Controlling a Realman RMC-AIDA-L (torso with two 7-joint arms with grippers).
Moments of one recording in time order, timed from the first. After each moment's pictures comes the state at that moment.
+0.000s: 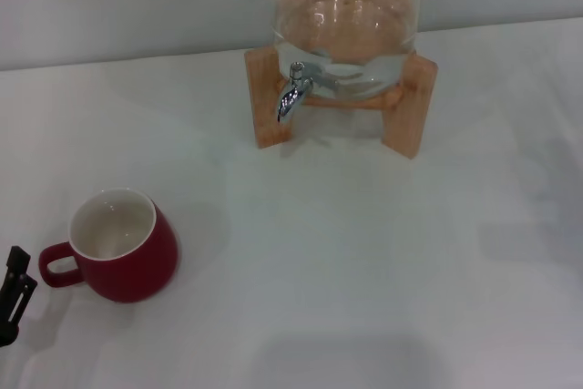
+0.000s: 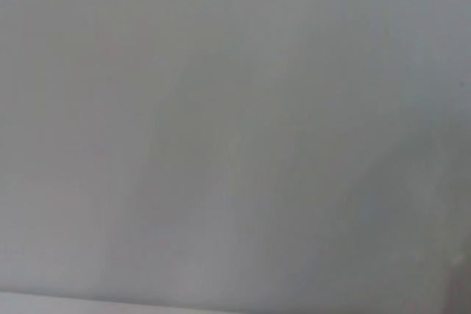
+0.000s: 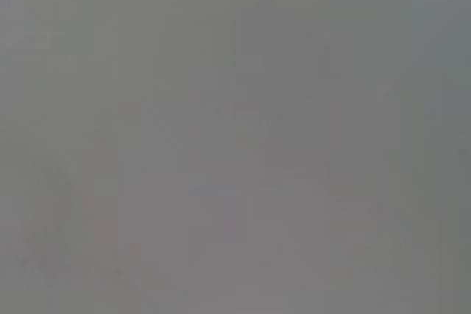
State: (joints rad) left arm -0.03 -2.10 2.33 0.29 -0.60 1.38 -0.24; right arm 0.39 2.01 0.22 0.01 -1.41 -1.27 0.19
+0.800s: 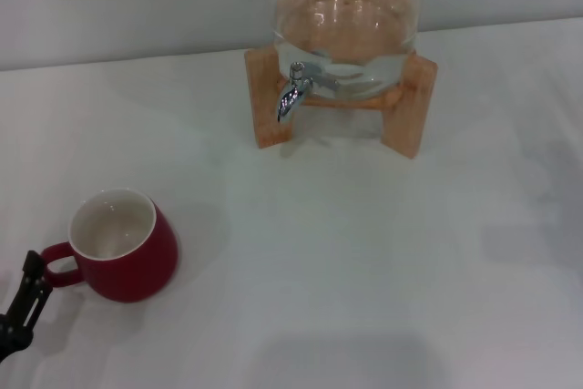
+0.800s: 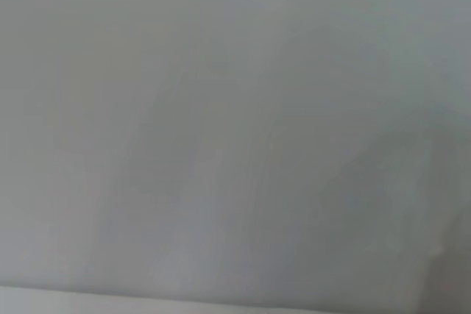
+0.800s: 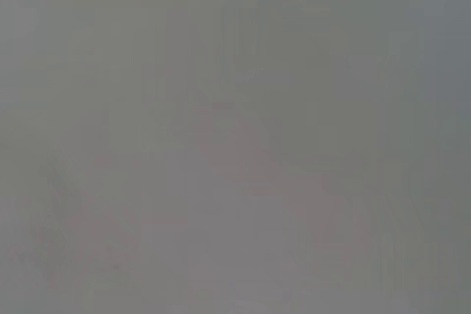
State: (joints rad) left arm -0.03 -2.10 2.36 0.29 -0.60 1.38 -0.23; right arm 0.38 2.01 0.22 0.01 -1.40 -1.27 0.19
